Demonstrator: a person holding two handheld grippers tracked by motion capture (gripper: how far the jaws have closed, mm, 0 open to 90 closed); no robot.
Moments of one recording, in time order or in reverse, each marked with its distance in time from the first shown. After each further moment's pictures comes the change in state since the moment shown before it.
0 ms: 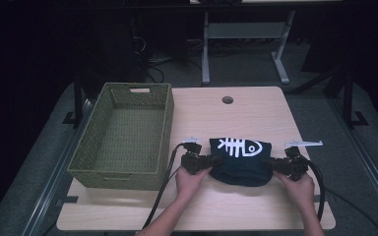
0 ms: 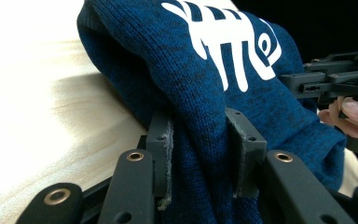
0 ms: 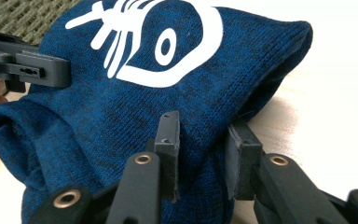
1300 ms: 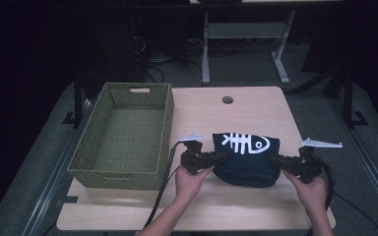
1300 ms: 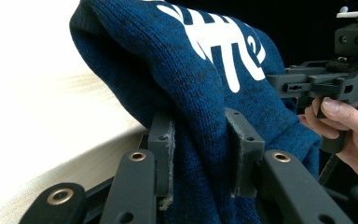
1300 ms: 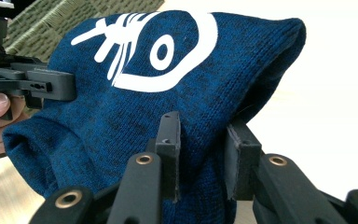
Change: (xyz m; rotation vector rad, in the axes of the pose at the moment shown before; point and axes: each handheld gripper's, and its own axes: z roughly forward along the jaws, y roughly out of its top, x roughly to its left) left arm -0.038 0.014 -0.030 -0.060 -0.069 0.068; right arm 0.018 0.005 -0.043 -0.116 0.047 0.012
